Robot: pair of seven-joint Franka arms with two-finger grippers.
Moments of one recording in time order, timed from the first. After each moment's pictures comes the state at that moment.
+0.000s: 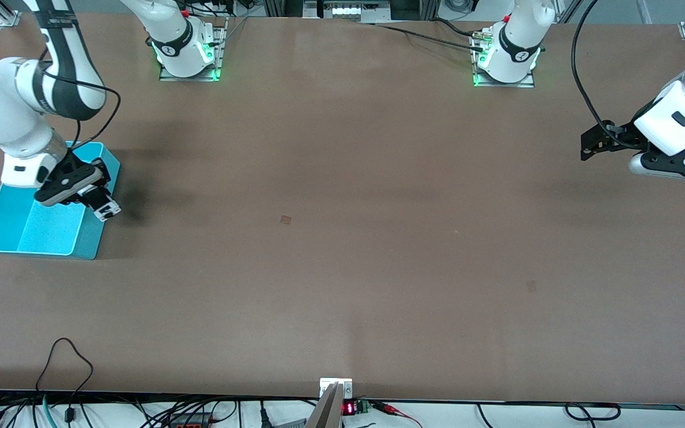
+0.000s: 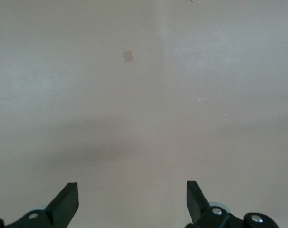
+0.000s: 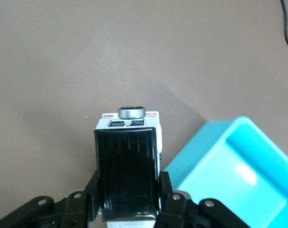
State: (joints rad) left arm -0.04 0.02 -0.02 -1.64 0.01 1.61 0.05; right arm -0.11 0.05 -0.05 -2.30 0.00 2.48 -0.79
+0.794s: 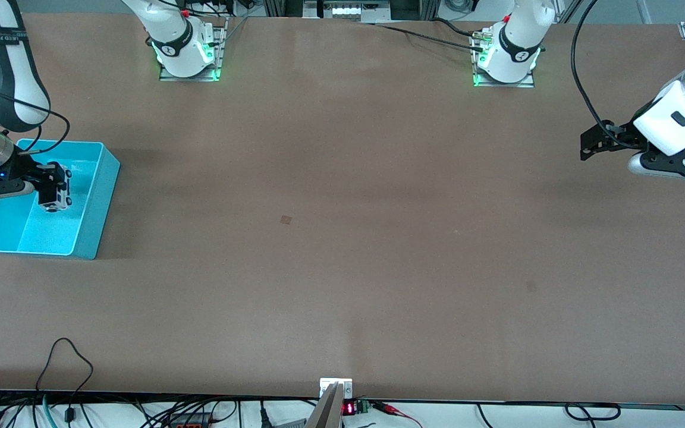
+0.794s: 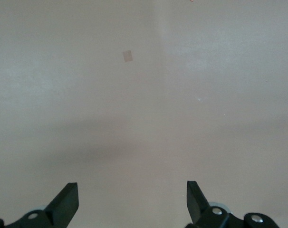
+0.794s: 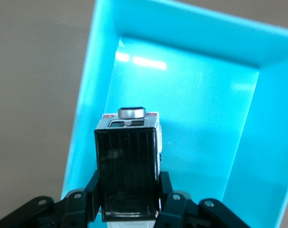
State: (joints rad) left arm -0.04 0.02 -0.02 -1.64 0.01 1.61 0.05; right arm -0.33 0.16 -0.06 -2.22 -0.04 2.41 -0.51
